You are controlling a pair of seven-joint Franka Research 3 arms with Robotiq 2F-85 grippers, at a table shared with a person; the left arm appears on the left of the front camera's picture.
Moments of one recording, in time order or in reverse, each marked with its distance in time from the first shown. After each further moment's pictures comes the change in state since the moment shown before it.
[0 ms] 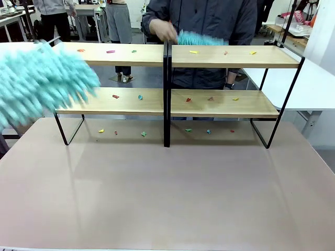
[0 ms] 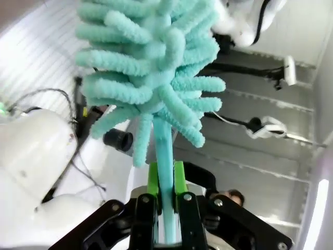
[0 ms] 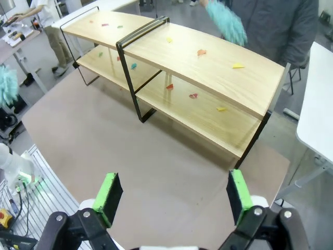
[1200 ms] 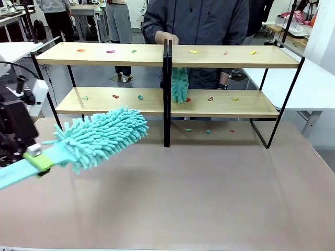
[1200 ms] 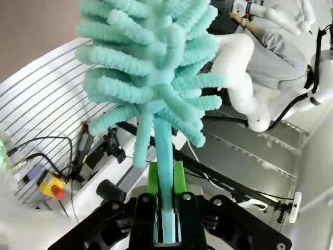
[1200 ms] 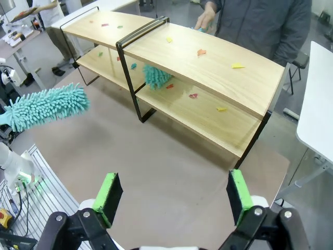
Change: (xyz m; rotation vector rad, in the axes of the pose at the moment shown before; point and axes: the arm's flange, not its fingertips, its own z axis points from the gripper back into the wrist) left arm 0.160 0.071 -0.081 0.047 -0.141 0.267; right arm 0.000 0.000 0.000 0.000 0.001 0.000
